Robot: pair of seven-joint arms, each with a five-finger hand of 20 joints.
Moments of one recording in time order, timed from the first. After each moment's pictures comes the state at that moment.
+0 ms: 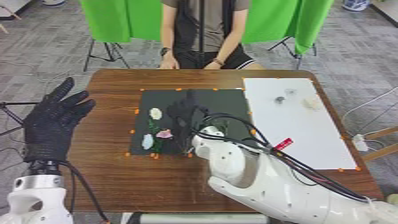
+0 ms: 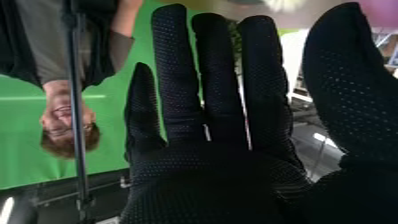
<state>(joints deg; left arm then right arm) 128.5 -60.1 -100.4 -129.5 41.1 14.2 19.8 -56.5 -64.5 21.8 -98.4 -146.1 -5.2 30.7</state>
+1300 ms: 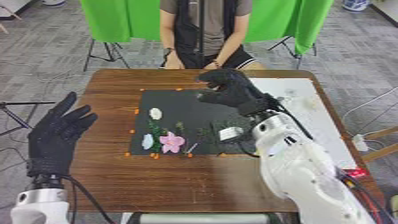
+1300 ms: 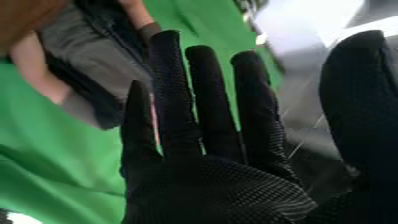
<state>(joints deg) 133.8 -60.1 -99.1 -130.4 41.6 16.6 21.9 -89.6 -63.2 65.4 -126.1 -112.8 0.0 21.2</state>
